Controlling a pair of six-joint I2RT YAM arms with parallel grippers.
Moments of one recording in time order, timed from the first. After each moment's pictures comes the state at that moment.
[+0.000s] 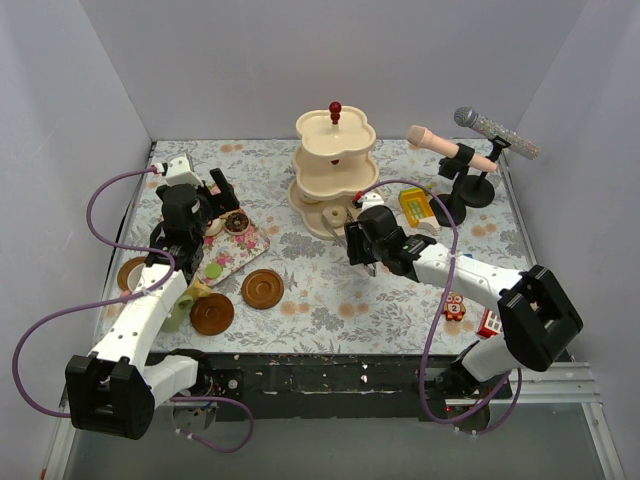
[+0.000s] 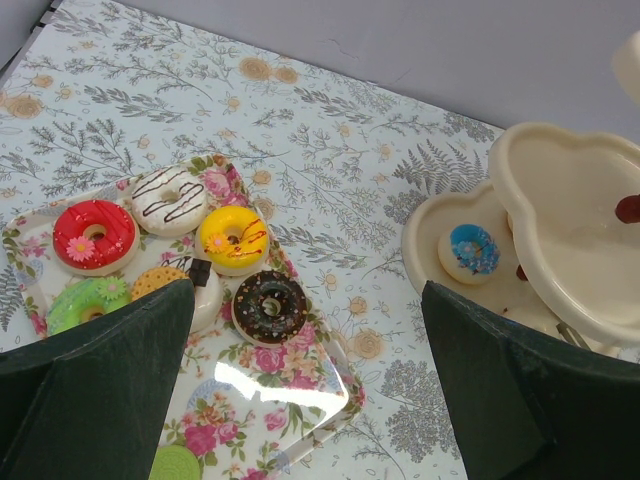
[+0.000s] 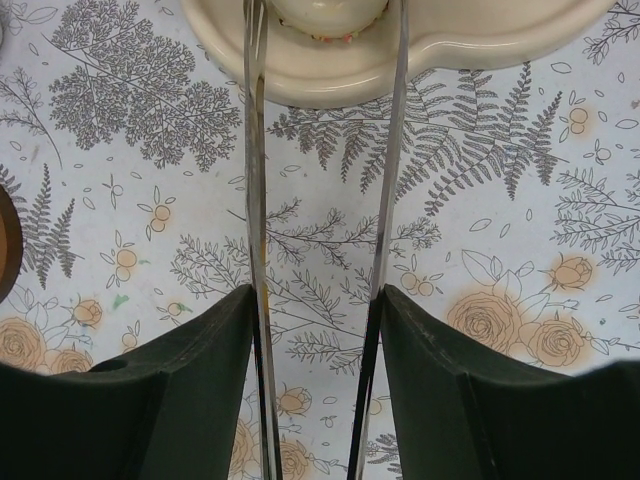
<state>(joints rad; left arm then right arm) -0.17 1.08 0.83 0.02 -0.23 -0.33 0.75 1.46 0.90 -0.19 0.19 0.35</state>
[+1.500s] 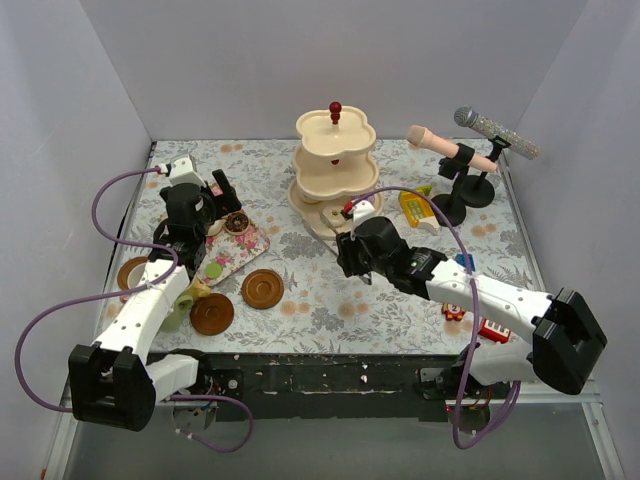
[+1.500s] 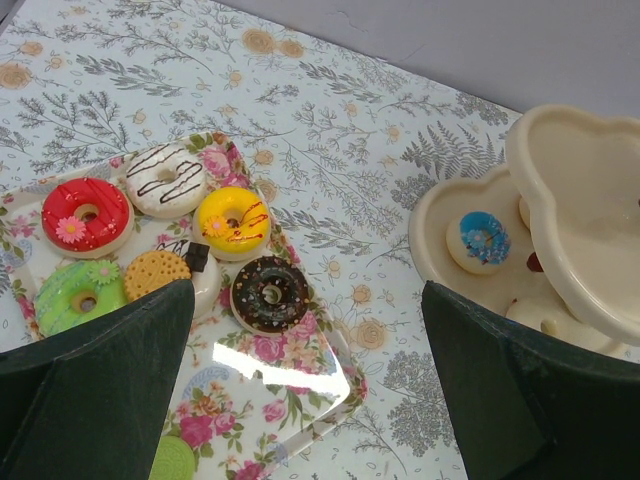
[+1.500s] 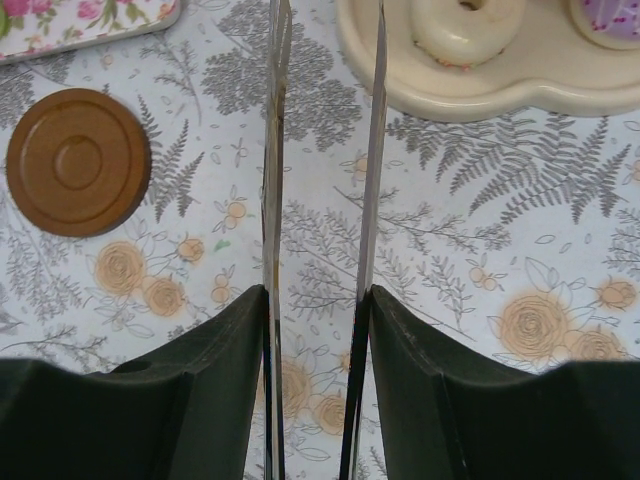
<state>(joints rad) -0.17 1.12 0.83 0.01 -0.23 -0.35 0.88 1.30 0.87 -0.20 0.17 0.27</state>
